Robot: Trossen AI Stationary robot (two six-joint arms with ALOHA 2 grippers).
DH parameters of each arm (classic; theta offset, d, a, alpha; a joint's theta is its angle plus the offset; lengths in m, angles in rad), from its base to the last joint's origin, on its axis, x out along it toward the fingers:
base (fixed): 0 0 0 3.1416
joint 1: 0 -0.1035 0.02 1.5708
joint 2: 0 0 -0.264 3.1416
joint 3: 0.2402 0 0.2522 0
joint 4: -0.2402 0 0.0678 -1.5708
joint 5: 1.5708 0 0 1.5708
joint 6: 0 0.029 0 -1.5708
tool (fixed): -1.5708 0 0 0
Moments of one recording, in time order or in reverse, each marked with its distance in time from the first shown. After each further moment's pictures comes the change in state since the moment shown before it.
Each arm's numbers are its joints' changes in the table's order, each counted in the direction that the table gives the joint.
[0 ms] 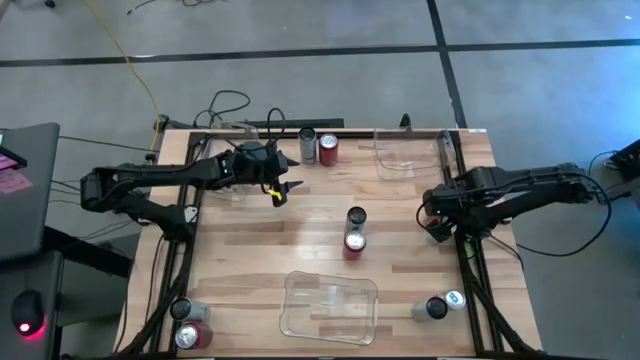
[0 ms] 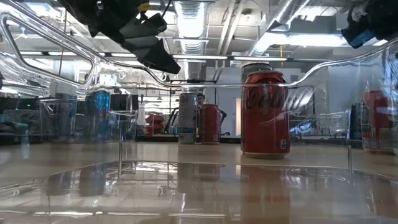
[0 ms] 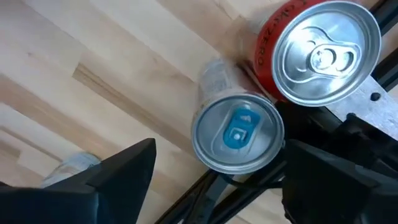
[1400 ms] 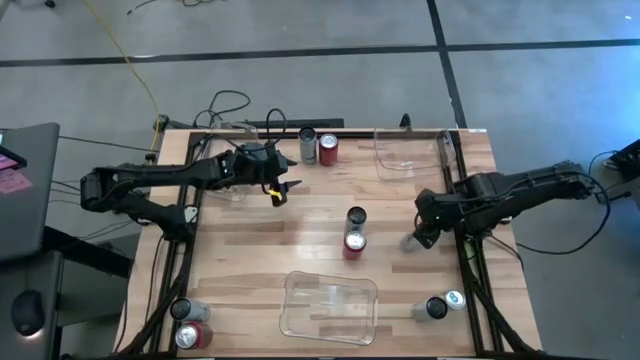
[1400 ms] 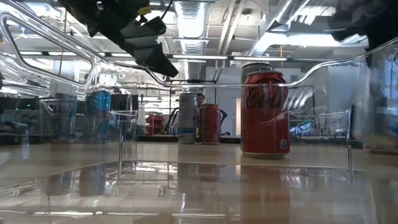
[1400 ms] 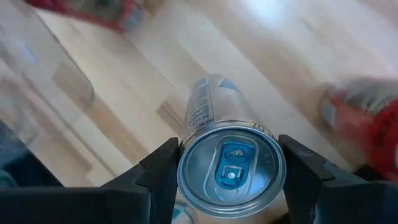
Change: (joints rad) left arm 0.003 0.000 0.000 -0.028 0.034 -0.013; right arm -0.086 0.000 -0.019 0.313 -0.055 -0.008
